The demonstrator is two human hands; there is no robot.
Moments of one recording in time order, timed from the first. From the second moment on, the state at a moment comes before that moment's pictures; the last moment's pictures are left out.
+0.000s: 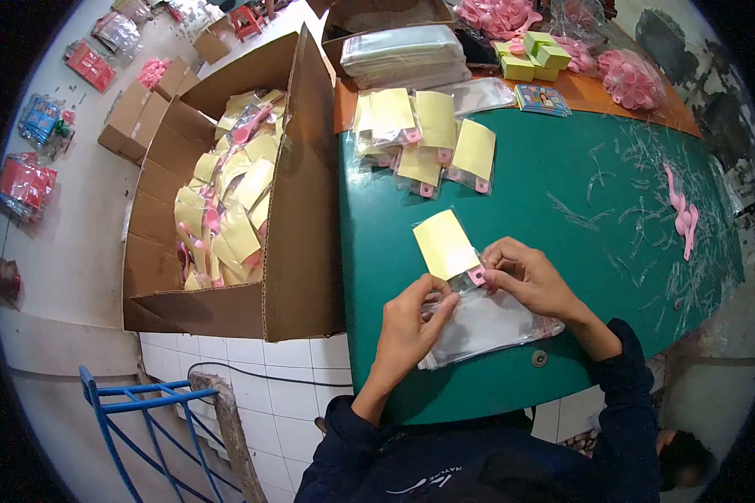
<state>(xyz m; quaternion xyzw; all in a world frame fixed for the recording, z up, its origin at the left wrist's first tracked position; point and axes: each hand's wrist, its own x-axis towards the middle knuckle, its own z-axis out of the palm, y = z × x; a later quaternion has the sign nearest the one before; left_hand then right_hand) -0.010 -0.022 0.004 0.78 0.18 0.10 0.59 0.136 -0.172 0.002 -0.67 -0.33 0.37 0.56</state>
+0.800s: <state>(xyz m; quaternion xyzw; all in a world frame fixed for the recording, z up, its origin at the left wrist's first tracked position) -0.009 -0.022 -0.001 0.75 0.20 0.11 0.62 0.137 -0.171 0.005 -0.78 -0.36 0.21 0.45</state>
